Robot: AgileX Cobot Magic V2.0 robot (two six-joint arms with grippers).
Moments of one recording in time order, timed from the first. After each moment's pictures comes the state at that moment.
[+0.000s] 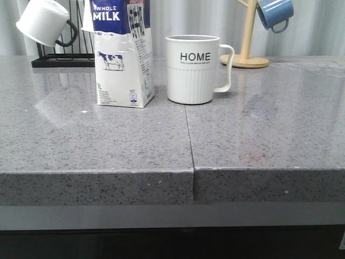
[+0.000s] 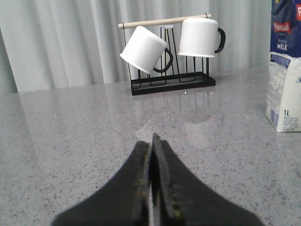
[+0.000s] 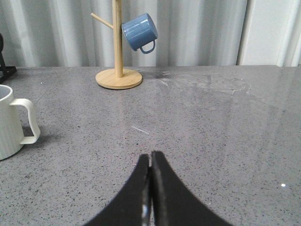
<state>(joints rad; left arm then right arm) -0.09 0.00 -0.01 0.12 0.02 -0.11 -0.04 0.28 -0.29 0.06 0.15 -0.04</state>
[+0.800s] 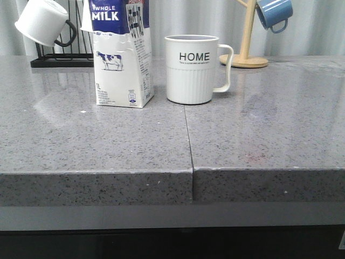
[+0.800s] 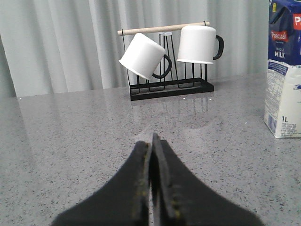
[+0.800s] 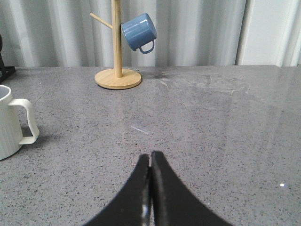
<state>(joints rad) -0.09 0.00 -0.01 0.12 0.01 -0.11 -0.04 0.28 -0.29 0.06 0.15 -0.04</state>
